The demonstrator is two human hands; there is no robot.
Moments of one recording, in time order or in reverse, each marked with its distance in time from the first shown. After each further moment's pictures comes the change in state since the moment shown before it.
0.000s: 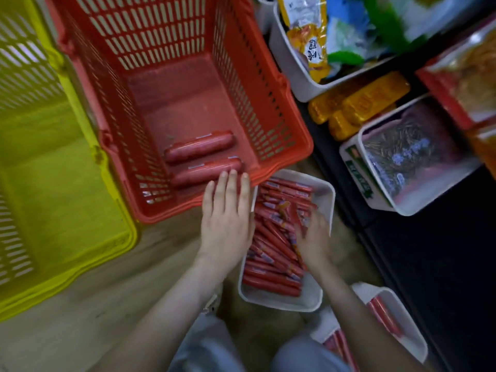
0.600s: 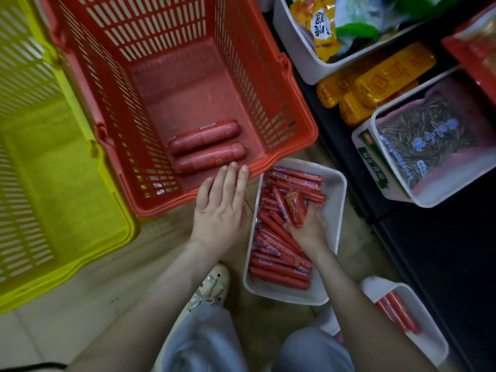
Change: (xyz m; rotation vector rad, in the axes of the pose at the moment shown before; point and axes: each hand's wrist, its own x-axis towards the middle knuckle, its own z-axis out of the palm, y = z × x) left_hand -0.002 -0.016 0.023 0.143 0.144 0.107; right_hand 0.021 0.017 0.036 0.064 -0.250 0.240
